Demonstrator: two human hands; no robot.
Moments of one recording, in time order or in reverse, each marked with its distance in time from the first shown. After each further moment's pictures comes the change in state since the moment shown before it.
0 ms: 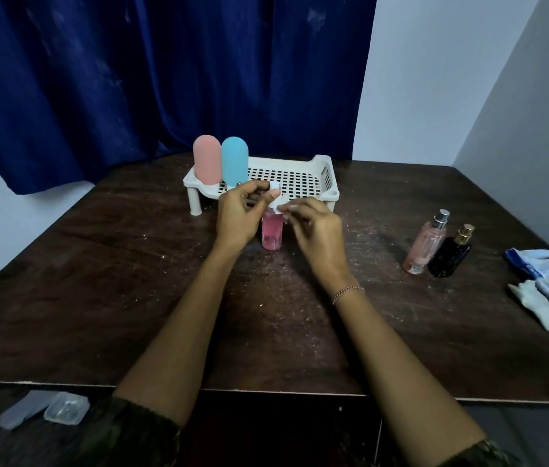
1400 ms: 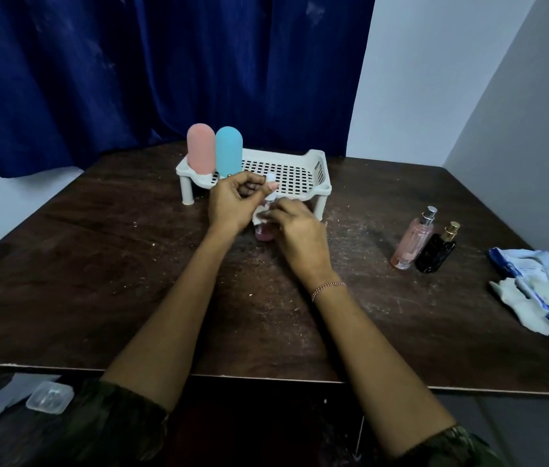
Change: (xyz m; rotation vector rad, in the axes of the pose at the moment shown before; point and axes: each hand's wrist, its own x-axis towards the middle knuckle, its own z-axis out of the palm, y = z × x) left_hand 0.001 0.000 0.006 -0.150 0.030 -0.111; right_hand -0.010 -0.009 0.006 -0.256 -0.171 -0.125
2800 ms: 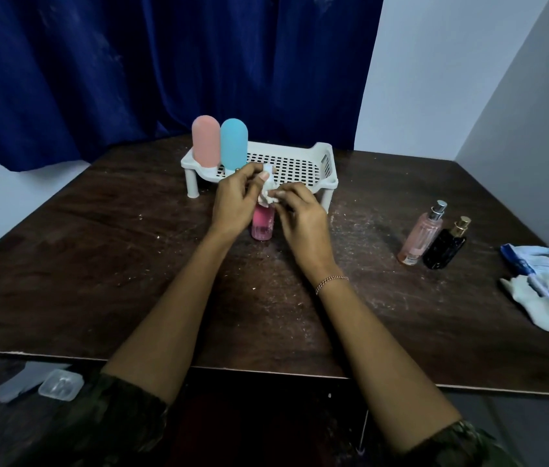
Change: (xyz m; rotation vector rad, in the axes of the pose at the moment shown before) left_hand -0.002 -0.013 -0.008 0.197 -0.096 0.187; right_hand 0.005 -0.002 0.000 0.301 0.180 0.078
